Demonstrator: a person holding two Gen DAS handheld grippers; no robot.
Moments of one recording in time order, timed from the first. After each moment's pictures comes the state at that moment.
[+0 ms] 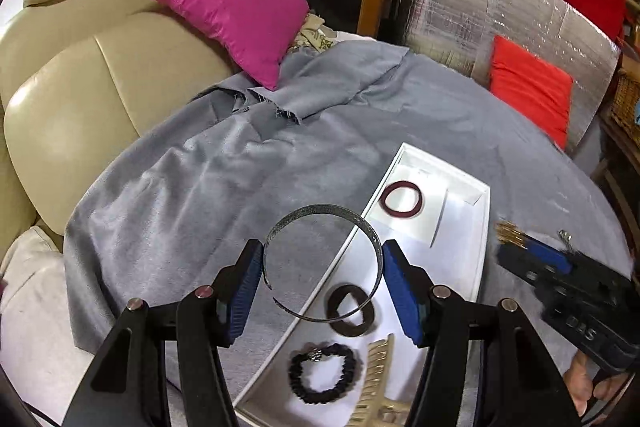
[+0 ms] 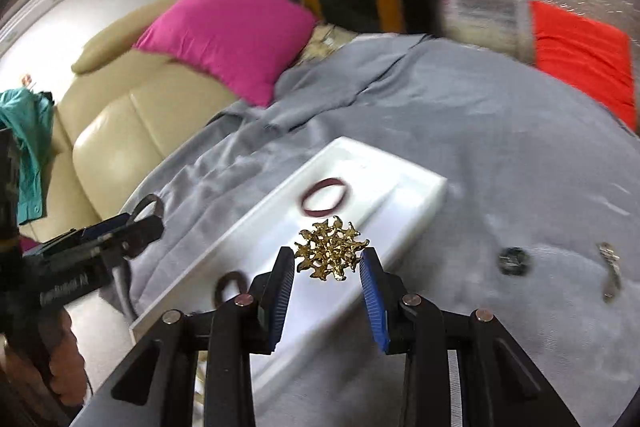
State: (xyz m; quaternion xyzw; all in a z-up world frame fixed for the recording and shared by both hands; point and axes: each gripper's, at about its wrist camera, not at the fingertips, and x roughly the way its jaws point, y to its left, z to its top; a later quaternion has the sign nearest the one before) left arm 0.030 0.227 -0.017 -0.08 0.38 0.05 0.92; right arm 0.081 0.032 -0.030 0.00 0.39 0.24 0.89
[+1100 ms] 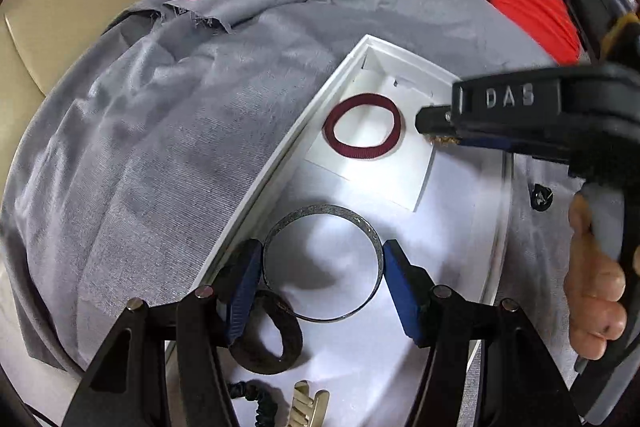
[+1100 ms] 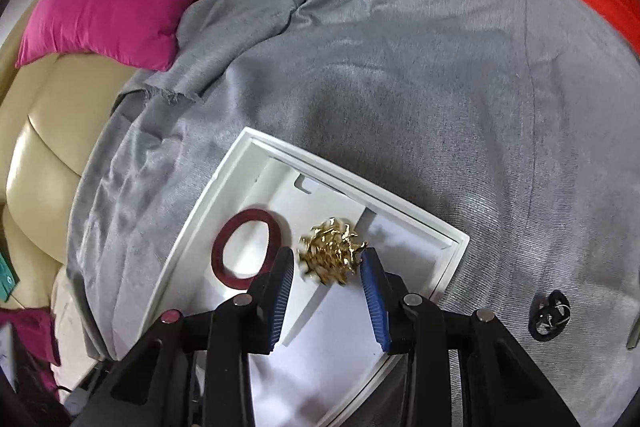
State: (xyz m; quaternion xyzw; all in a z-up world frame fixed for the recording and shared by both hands) left arm 0.119 0.174 -0.096 -0.07 0.52 0.01 0.85; right arm 0.229 0.049 -0.084 0.04 0.56 0.16 0.81
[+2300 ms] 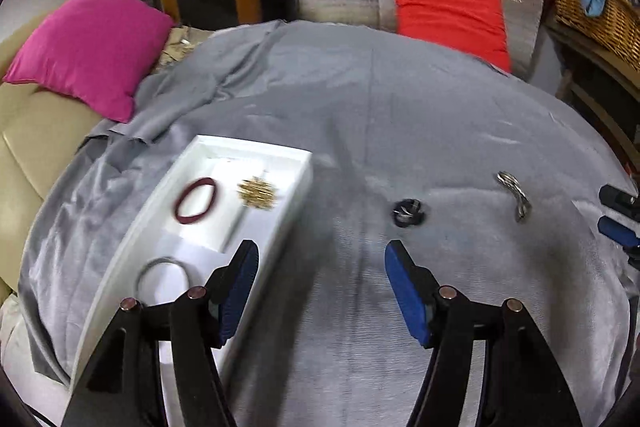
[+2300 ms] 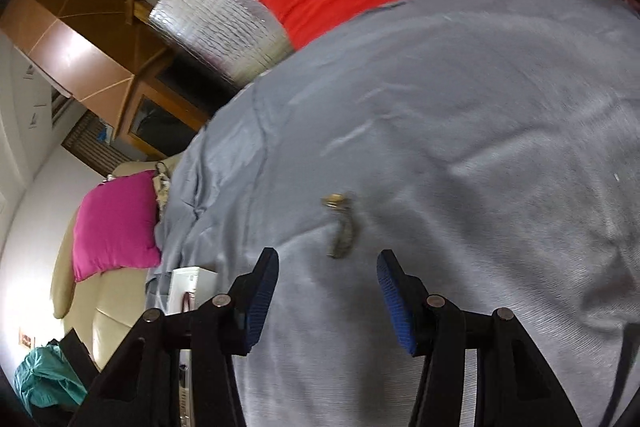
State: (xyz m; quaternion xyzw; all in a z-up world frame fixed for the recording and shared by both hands) left arm 0.081 0.011 -0.042 0.03 0.40 -0.03 0.92; right arm 0.048 -0.307 -0.048 0.35 0.38 0.03 0.86
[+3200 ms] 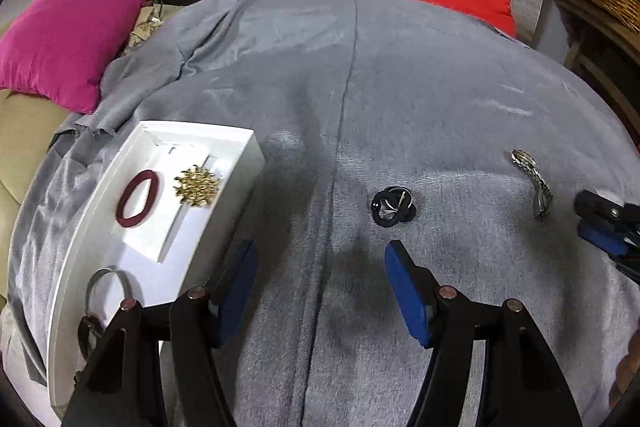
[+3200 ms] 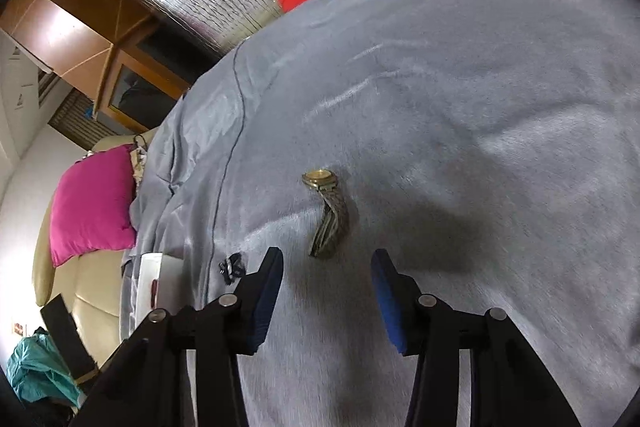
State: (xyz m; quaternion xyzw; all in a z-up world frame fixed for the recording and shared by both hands) left arm 0.123 -0.025 -0.078 0.05 0.45 -0.03 0.89; right arm 0.098 -0.286 -0.092 0.33 0.42 0.03 0.84
